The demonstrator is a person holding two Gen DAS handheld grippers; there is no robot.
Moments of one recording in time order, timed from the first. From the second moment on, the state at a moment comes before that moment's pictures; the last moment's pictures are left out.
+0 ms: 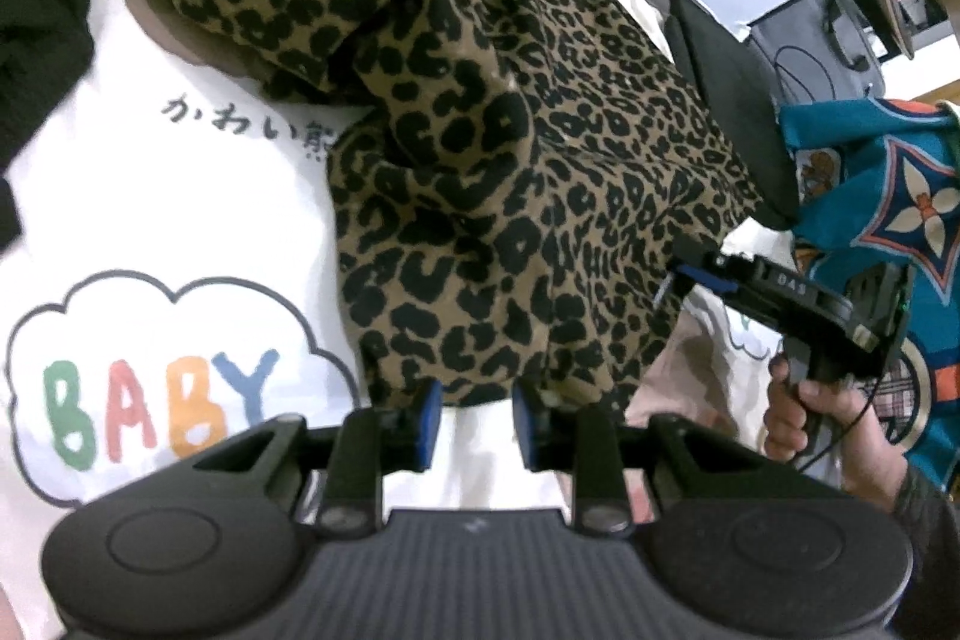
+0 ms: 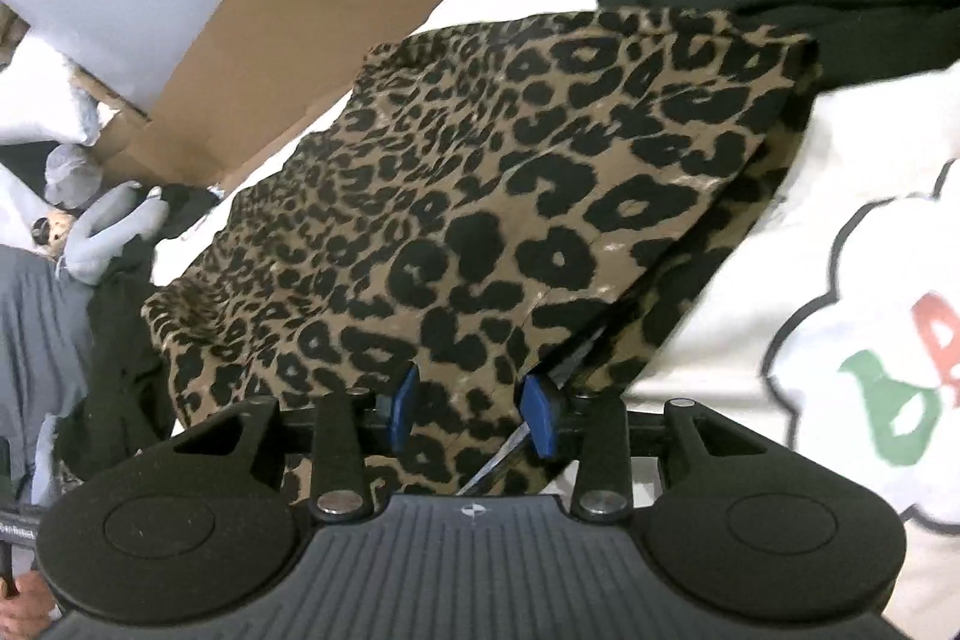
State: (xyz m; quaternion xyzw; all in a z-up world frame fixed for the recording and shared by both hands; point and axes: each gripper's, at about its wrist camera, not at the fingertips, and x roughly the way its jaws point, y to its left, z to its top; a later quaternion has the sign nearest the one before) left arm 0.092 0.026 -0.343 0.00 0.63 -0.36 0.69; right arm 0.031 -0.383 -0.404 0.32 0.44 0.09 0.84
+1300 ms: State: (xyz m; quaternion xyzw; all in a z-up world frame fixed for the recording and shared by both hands) left arm 0.113 0.039 -0.363 0.01 0.63 -0.29 0.72; right arm -0.010 -0.384 -0.392 0.38 0.45 0.05 0.81
